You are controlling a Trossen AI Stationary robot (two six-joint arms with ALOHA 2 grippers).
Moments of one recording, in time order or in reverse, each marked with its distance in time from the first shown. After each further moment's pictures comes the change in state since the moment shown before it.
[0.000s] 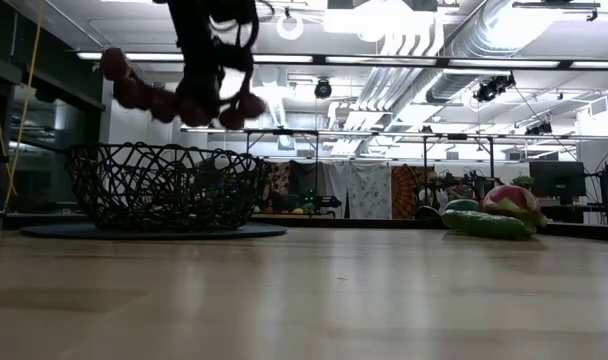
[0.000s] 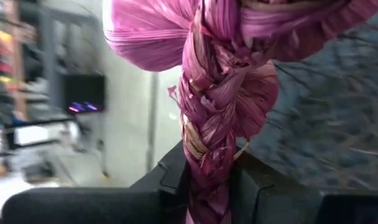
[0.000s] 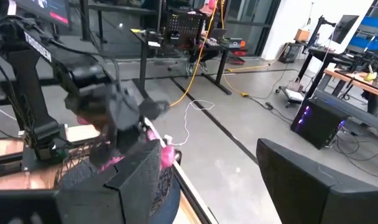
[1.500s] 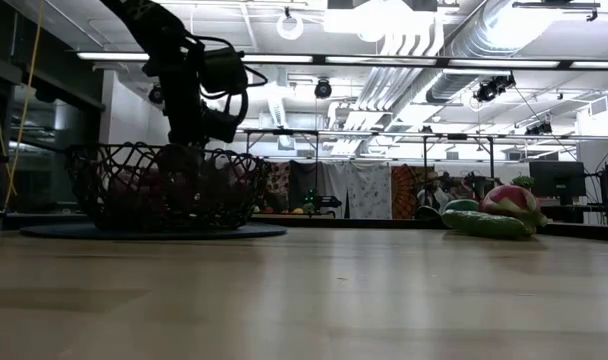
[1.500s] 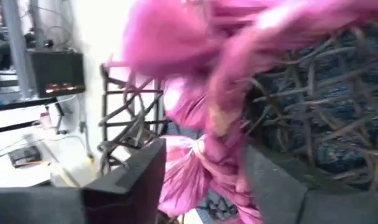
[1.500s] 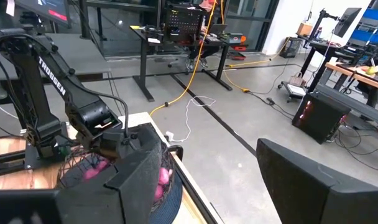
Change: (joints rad) left arm 0.051 0.055 -0.380 0.365 -0.027 0.014; right arm 0.000 0.000 0.000 -0.019 0.002 0.023
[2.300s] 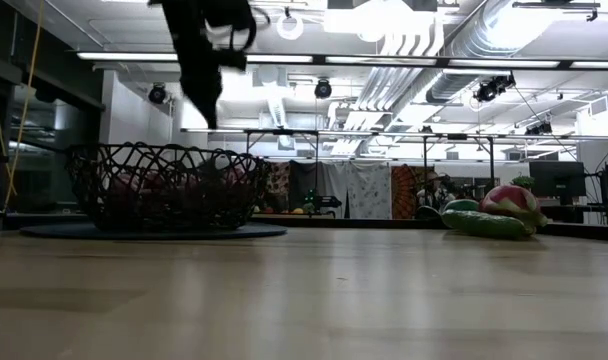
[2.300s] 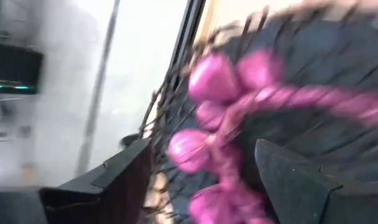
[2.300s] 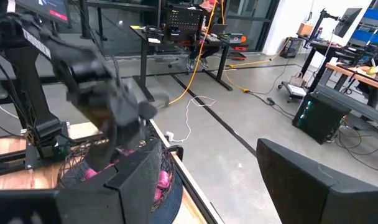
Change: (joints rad) left arm -0.033 -0.091 0.365 -0.396 0.235 -0.271; right arm 0.000 0.000 0.000 0.000 -0.001 -0.001
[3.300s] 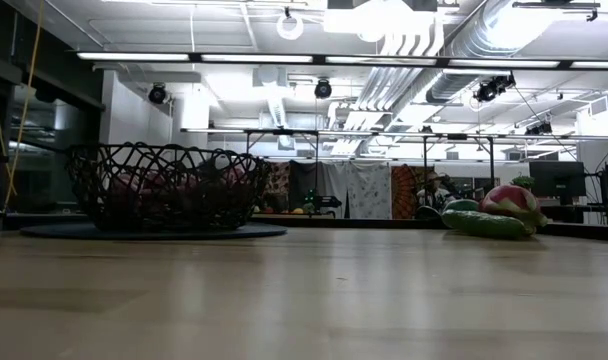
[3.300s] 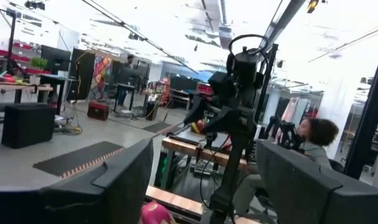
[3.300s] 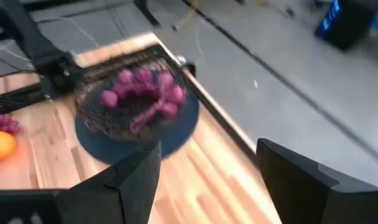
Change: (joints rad) left arm -0.329 -0.761 -0.331 0.921 0.263 -0.448; right arm 0.000 -0.001 -0.011 -0.376 -0.044 0.271
